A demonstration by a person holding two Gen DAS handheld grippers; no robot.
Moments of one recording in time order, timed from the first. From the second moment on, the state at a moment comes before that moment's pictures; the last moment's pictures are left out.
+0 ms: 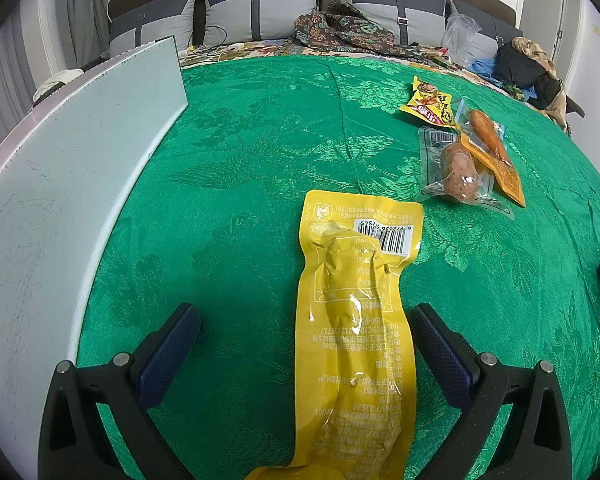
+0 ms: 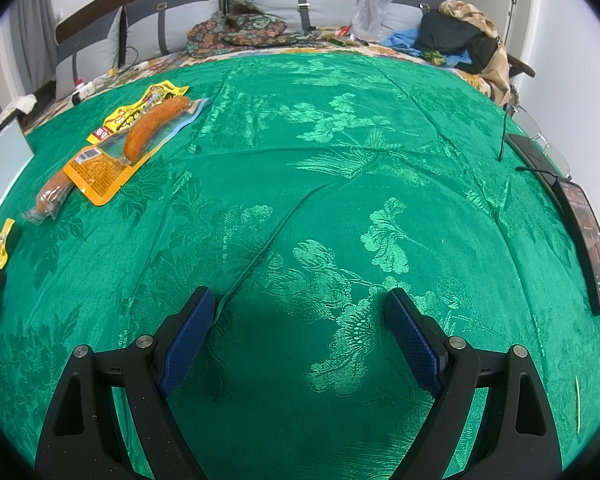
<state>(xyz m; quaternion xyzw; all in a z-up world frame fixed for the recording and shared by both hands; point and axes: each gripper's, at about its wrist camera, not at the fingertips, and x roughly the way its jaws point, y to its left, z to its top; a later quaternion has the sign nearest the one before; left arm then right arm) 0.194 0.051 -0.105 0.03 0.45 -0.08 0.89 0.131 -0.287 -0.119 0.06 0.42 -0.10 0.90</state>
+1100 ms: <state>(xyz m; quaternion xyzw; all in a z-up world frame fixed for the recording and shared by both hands) 0.194 0.051 -0.106 0.03 0.45 -0.08 0.89 0.285 -0.063 -0.094 0.04 0.52 0.00 0.86</state>
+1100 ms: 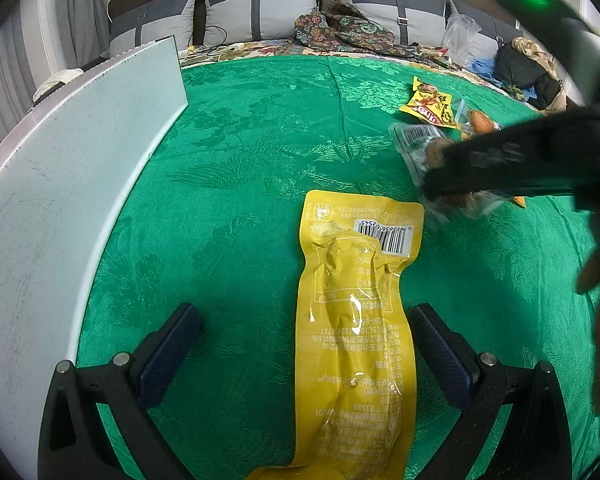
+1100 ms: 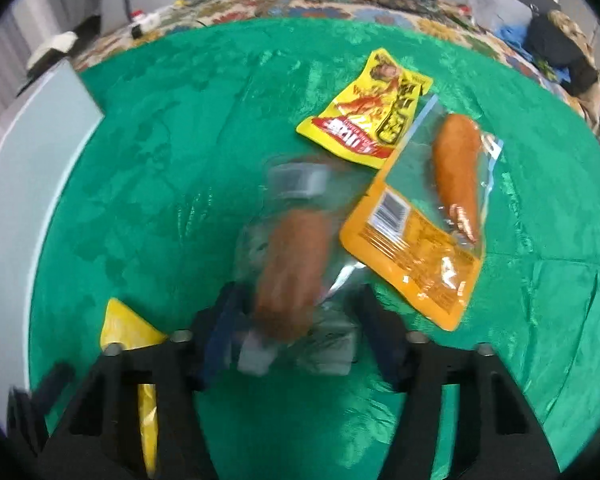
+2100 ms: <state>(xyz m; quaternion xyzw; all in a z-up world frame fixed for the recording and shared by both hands) 0.194 0.051 -0.106 0.03 0.45 -0.08 0.89 0.127 -0.174 -0.112 -0.01 0.42 0.06 0.91</state>
